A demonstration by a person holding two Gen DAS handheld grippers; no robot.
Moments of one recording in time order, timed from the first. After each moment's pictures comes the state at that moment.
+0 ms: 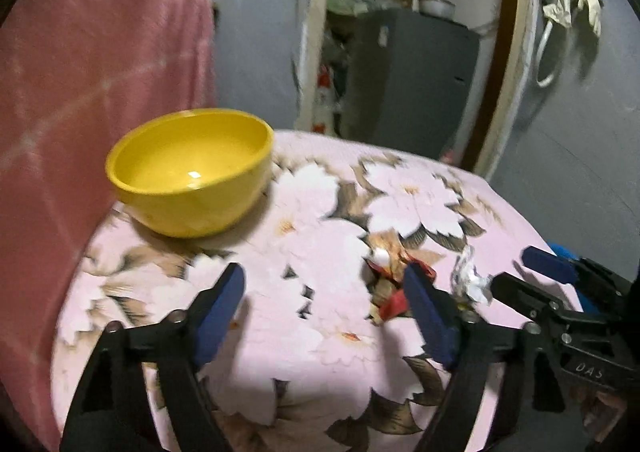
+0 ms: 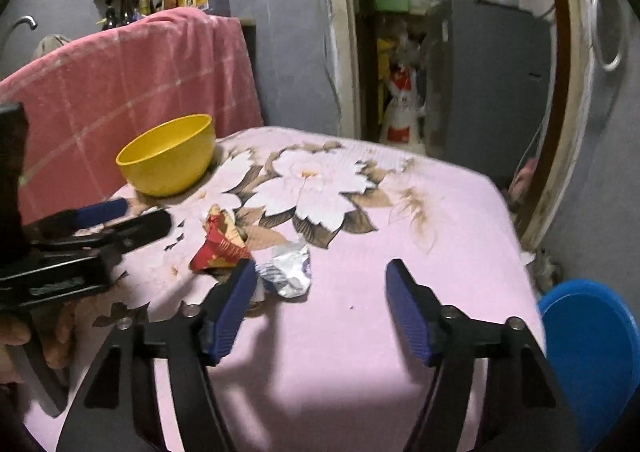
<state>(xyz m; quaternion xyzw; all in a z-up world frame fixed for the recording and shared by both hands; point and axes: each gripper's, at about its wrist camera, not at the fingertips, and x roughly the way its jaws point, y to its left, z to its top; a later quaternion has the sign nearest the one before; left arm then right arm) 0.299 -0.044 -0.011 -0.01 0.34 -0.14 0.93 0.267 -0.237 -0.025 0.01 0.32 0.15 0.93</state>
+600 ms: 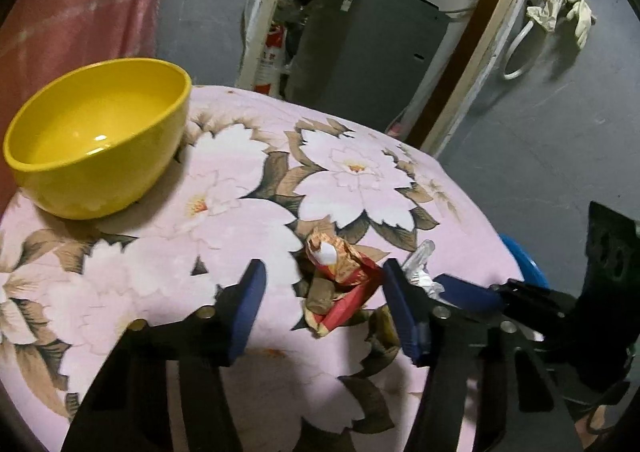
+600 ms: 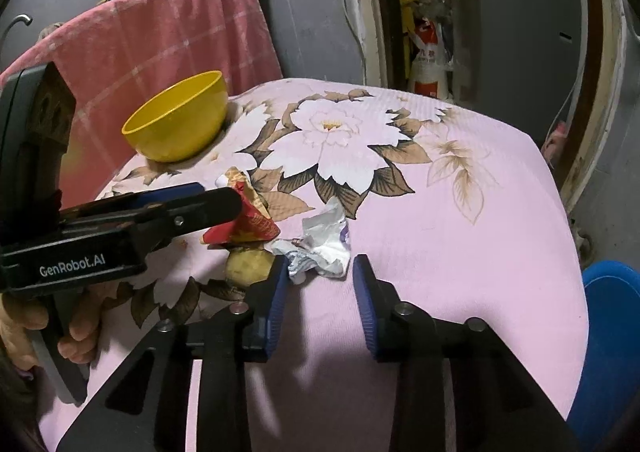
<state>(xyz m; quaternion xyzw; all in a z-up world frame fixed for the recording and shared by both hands) 0.329 -0.058 -0.016 -0.08 0.40 -0.24 0.88 0.288 -0.230 -0.041 0.01 0.40 0.19 0.90</state>
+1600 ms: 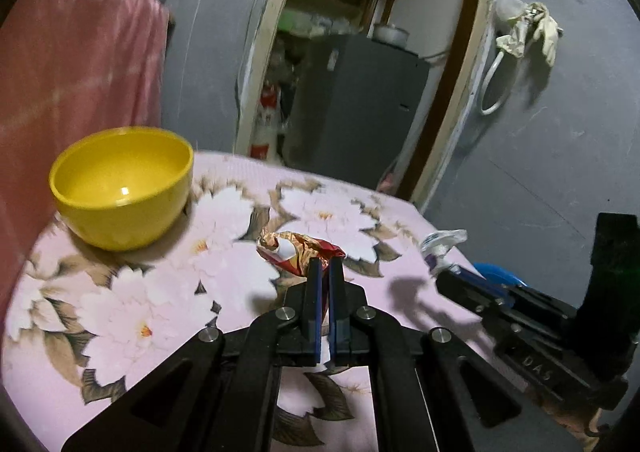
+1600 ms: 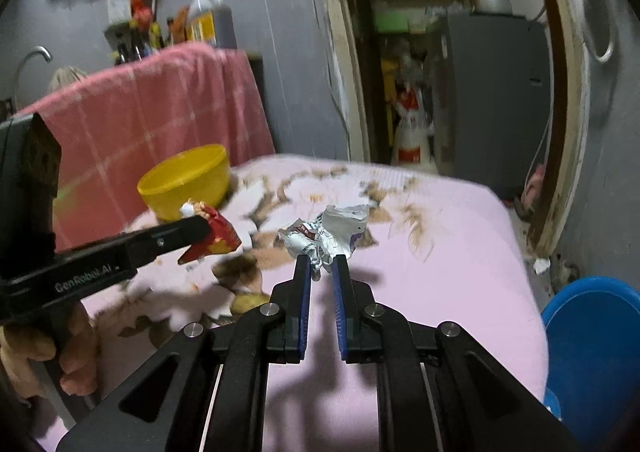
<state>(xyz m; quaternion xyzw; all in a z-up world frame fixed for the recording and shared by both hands) 0.270 -0.066 0.012 -0.06 0.27 -0.23 0.93 0.239 -0.258 -0.010 0.06 0.23 0.16 0.96</state>
